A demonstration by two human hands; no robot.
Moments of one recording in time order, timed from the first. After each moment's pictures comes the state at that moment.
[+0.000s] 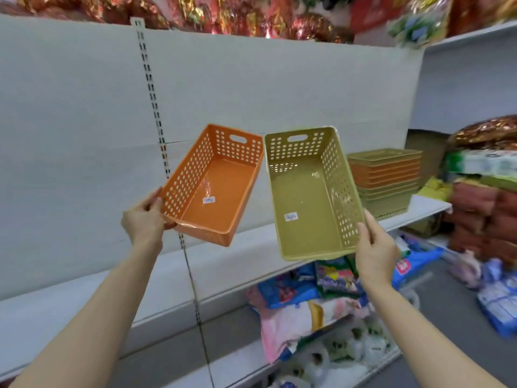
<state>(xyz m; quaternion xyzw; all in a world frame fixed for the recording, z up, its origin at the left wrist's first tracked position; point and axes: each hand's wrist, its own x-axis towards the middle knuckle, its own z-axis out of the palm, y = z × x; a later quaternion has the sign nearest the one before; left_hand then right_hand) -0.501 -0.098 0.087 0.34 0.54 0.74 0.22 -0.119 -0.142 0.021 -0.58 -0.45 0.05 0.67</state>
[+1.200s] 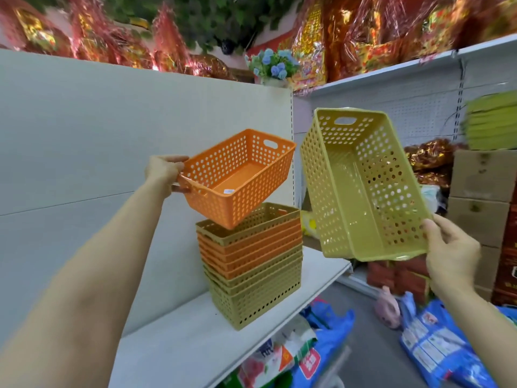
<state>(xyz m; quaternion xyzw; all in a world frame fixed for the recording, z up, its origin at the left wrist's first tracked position) 0.001 0.314 0.252 0.57 0.49 0.57 0.34 0.427 0.077 0.080 -0.56 -0.33 -0.07 0.75</state>
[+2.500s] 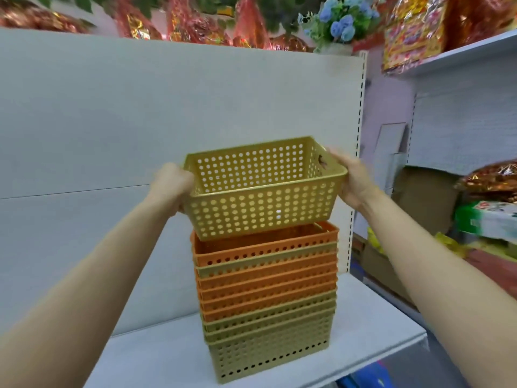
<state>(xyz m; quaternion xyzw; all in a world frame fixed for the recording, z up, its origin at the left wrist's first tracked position) 0.085 0.321 0.239 0.49 0.68 0.50 0.19 0.397 0.415 0.212 -0.23 -0.60 0.50 0.58</state>
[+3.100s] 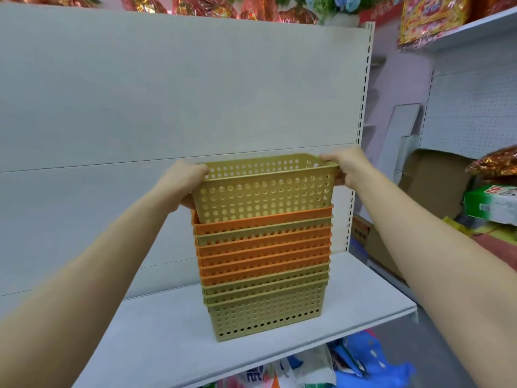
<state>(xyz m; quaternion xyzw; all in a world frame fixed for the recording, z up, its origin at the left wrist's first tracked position) 0.106 0.304 0.202 0.51 0.68 0.47 0.22 0.399 0.422 0.197 -0.49 -0.51 0.43 0.56</state>
